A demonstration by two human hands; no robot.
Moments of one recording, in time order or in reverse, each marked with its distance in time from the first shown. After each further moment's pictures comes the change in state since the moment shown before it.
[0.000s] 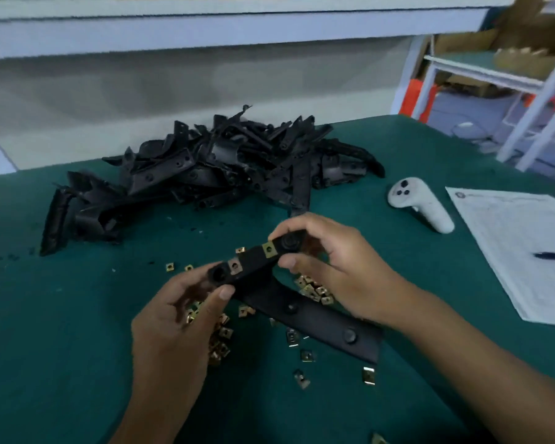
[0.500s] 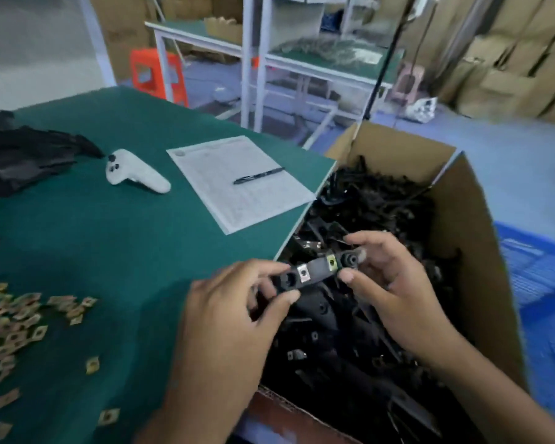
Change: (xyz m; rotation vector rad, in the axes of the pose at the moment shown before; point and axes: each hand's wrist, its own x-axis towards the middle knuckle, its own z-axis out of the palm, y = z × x) left_hand -0.141 0.122 0.198 0.074 -0.863 0.375; right_hand -0.348 -0.047 -0.100 -0.173 0.946 0.448
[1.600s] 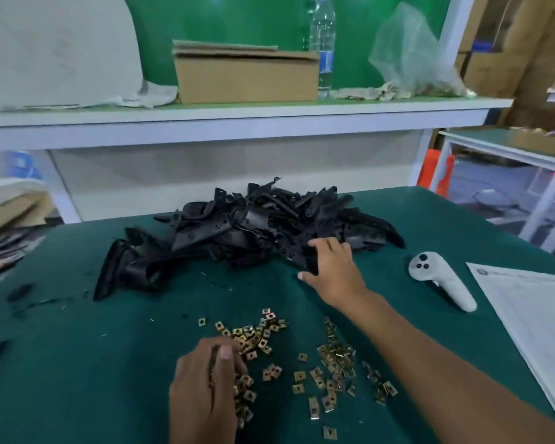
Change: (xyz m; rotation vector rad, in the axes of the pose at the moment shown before) left_hand -0.107 -0.159 -0.199 0.296 0.935 -0.426; right_hand 0.187 -0.084 0.436 -0.577 -0.649 -0.413
